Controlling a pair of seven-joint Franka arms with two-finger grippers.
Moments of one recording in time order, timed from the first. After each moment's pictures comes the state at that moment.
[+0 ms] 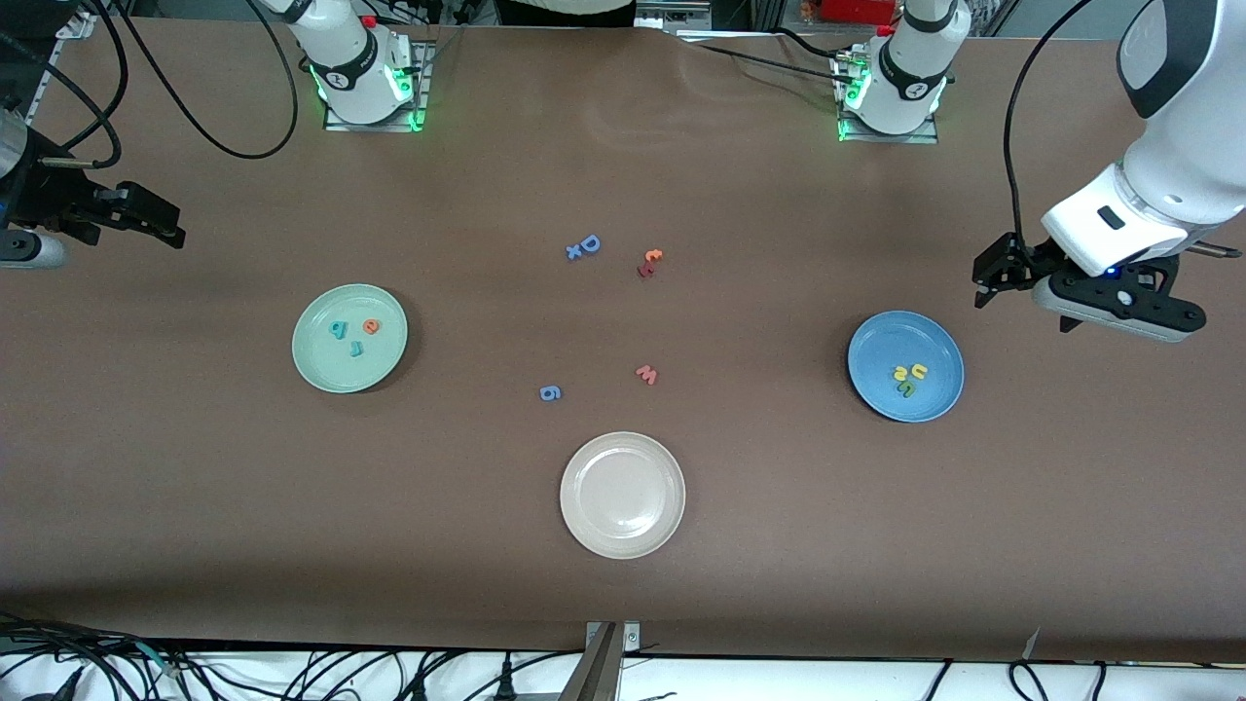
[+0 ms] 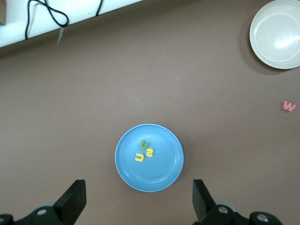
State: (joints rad) left arm -0.02 0.07 -0.09 -1.66 0.02 1.84 0.17; right arm 0.04 0.02 -0.03 -1.61 -0.02 1.58 0.03
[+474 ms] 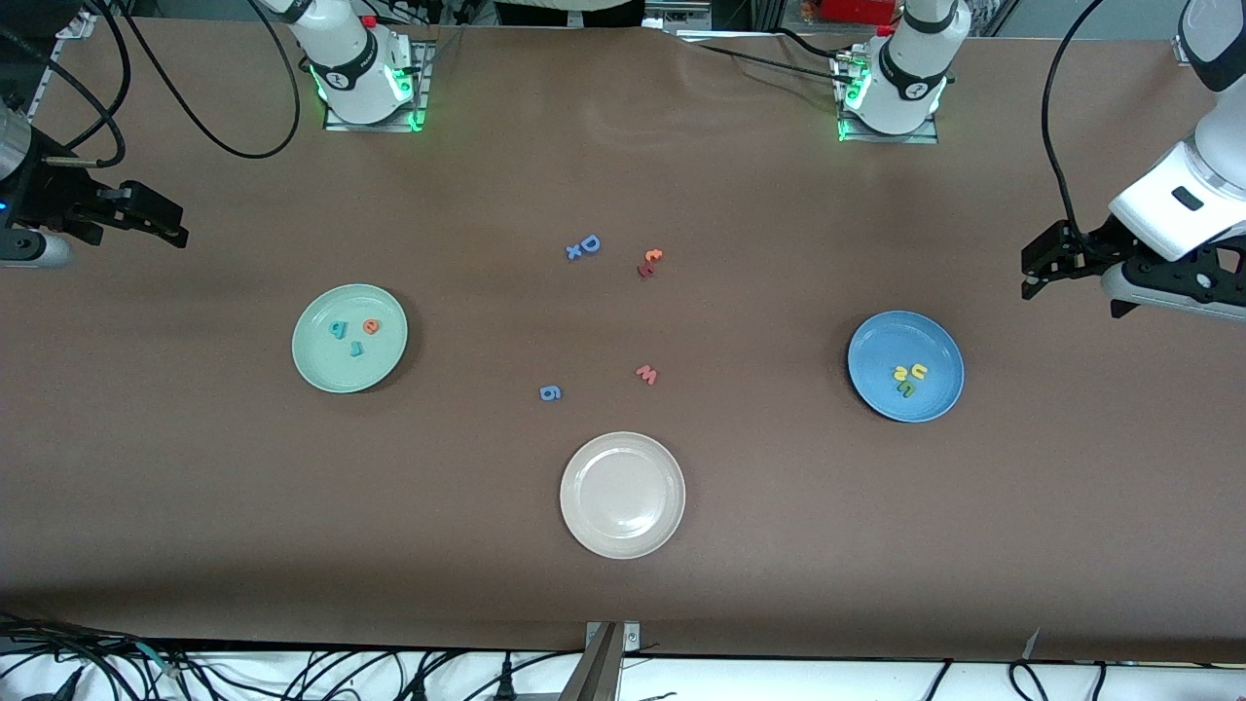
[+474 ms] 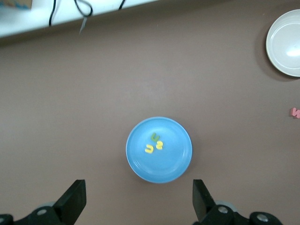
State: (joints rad) left arm 0.02 0.04 -0.08 -1.65 0.02 1.77 0.10; right arm 0.04 0.02 -0.02 -1.61 -0.02 1.58 0.03
